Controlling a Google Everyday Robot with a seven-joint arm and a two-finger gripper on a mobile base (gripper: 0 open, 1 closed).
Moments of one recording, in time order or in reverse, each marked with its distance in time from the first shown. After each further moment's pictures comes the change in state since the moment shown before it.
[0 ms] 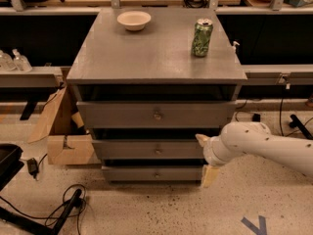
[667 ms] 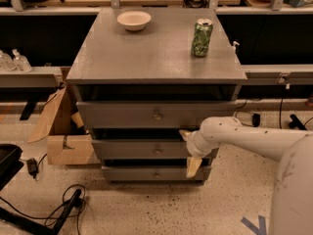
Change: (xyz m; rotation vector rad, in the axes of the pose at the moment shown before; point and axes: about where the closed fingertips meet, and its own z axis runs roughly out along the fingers) arm -0.021 -0.045 0.083 -0.015 -0.045 -0.091
